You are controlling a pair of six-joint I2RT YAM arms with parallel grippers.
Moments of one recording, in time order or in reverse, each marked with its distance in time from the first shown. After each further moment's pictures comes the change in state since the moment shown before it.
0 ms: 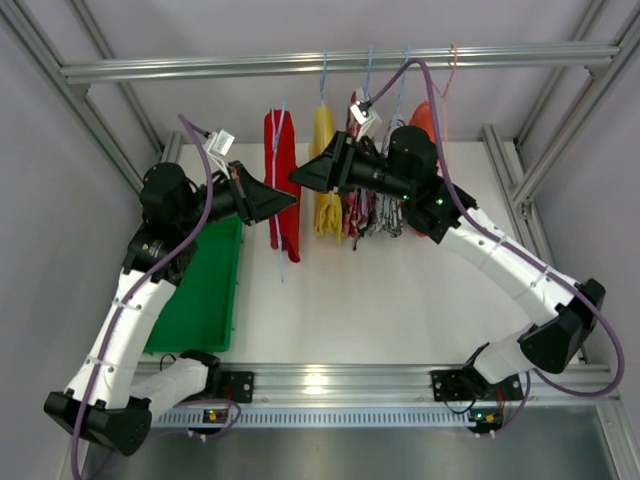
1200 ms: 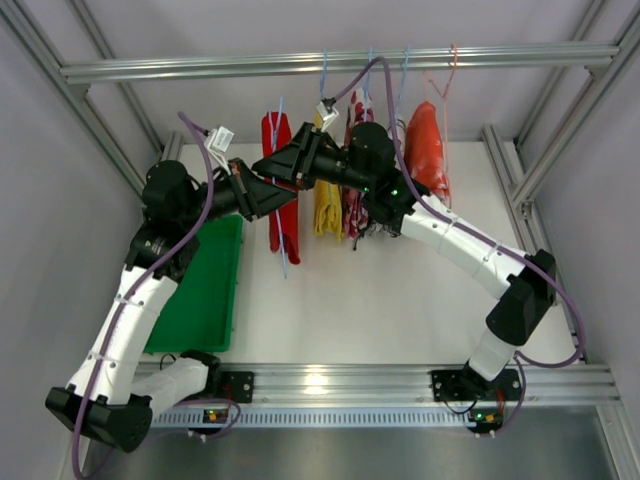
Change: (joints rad) left arm 0.000 0.020 0.003 0.013 -0.037 -0.042; right arm 0.063 0.244 0.135 0.201 -0.023 0.328
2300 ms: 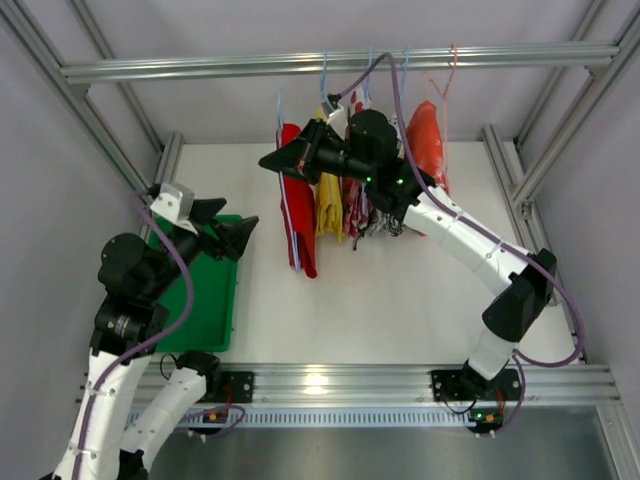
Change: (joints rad) left arm 0.021 -0.382 -0.150 -0.117 -0.414 0.506; right arm -0.026 0.025 0.097 -0.183 0.024 0.111
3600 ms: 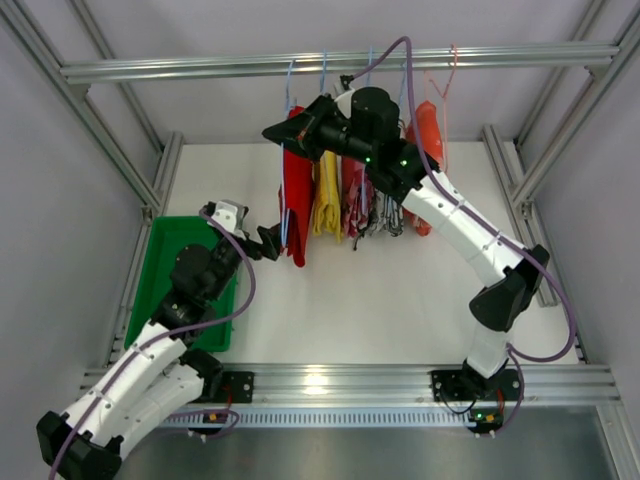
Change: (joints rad) left arm -0.263 0.026 -0.480 0.467 -0.418 0.102; right arm -0.027 0.089 0.244 -0.156 0.110 0.103
